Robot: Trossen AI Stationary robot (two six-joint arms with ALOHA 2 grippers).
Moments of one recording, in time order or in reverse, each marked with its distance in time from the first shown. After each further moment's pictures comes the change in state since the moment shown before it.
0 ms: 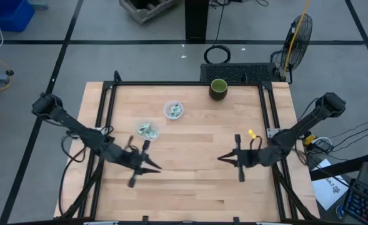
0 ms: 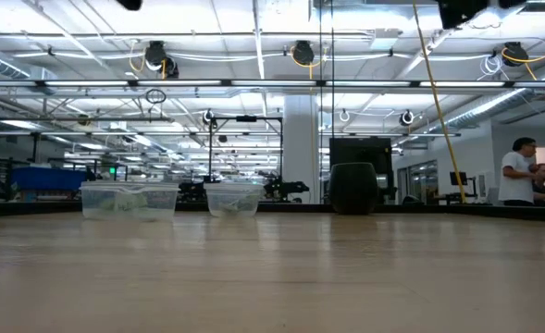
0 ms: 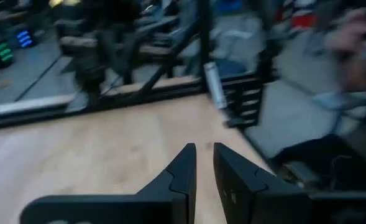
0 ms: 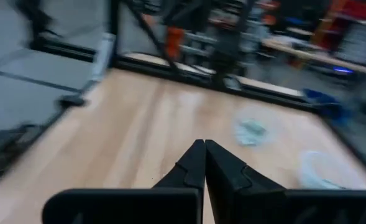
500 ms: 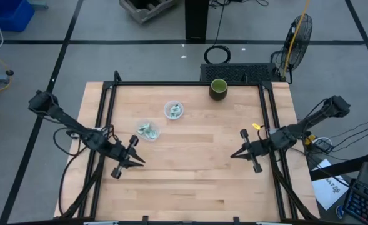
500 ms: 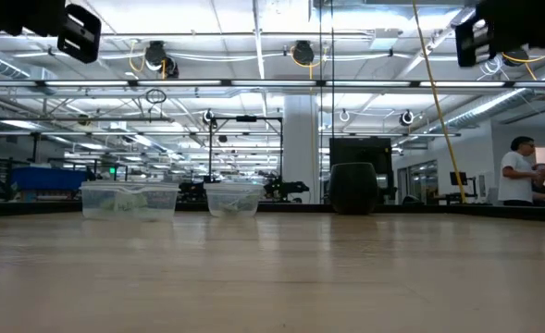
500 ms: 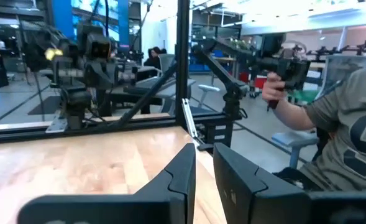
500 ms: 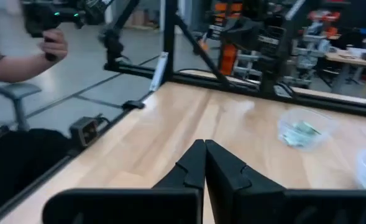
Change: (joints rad) left arm -0.016 -0.295 -0.488 0.468 0.113 -0.020; right arm -0.118 -0.456 -0.301 -0.012 -0.415 0.008
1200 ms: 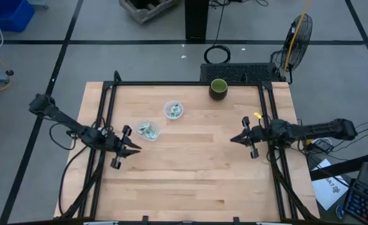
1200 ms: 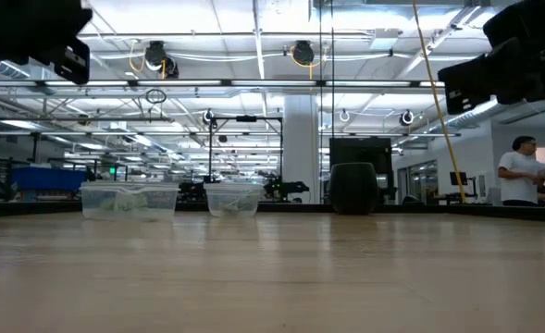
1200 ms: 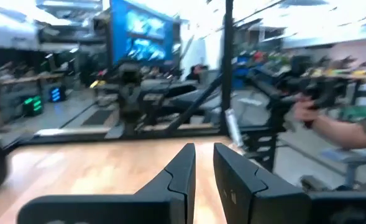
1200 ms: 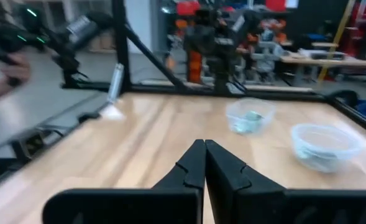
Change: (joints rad) left arm 0.047 -0.326 -0.147 -0.099 -0.122 0.063; right arm -0.452 -0.303 -0.225 0.016 -0.292 0.025
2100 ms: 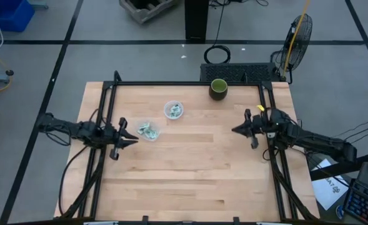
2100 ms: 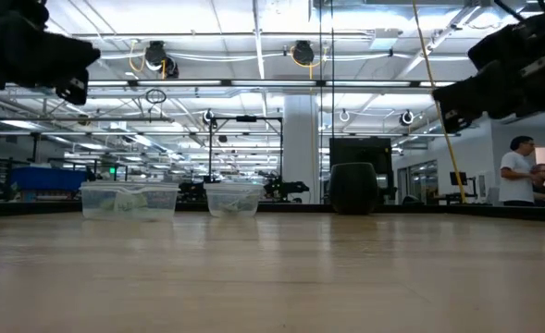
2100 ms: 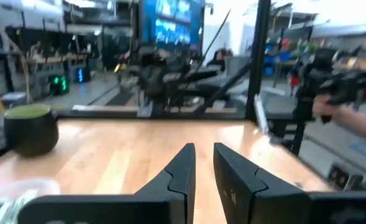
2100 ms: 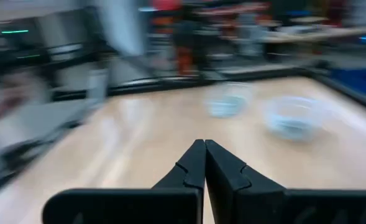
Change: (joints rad) left arm 0.241 -0.517 0.001 -0.621 0.131 -0.067; right arm -0.486 -0.090 -0.008 -0.105 -0.494 0.089
